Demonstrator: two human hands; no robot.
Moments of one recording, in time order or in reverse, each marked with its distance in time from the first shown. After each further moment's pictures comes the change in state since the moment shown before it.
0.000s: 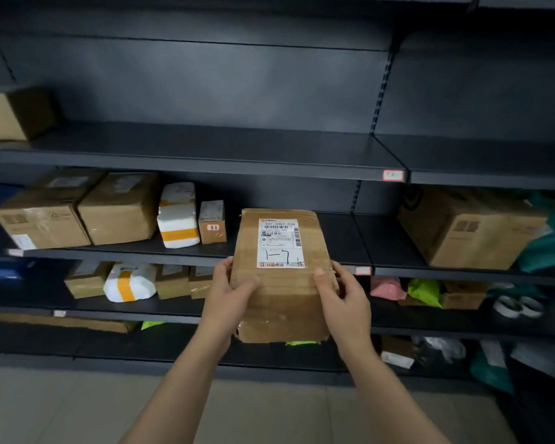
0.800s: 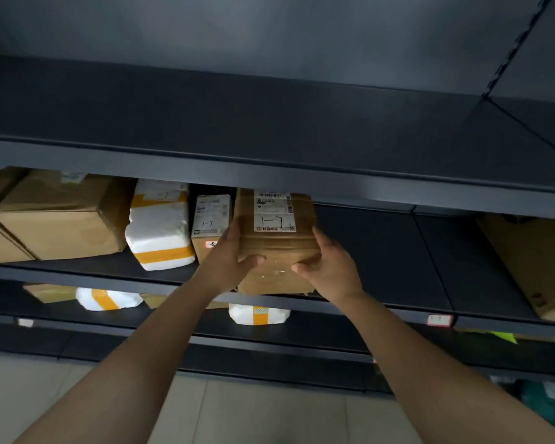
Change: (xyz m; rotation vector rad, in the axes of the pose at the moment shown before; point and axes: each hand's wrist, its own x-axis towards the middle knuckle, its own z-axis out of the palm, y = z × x) left_hand 0.345 -0.051 -0.033 0.784 -0.269 0.129; right_hand 0.277 0.043 0.195 -0.604 -0.426 -0.156
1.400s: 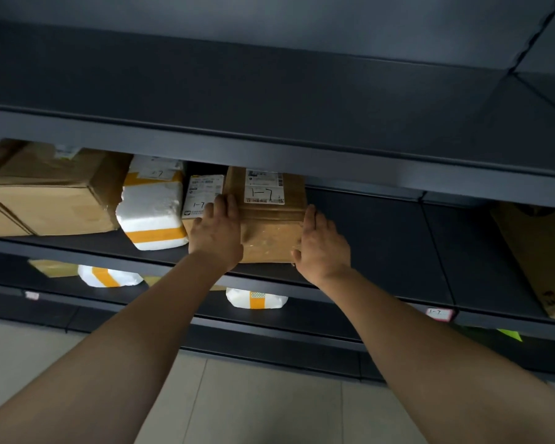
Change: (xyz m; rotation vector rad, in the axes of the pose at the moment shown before) left_hand 0.023 0.010 0.020 0.882 0.132 -0.141; right_hand 0.022 0.005 0.008 -0.566 0.001 -0.147
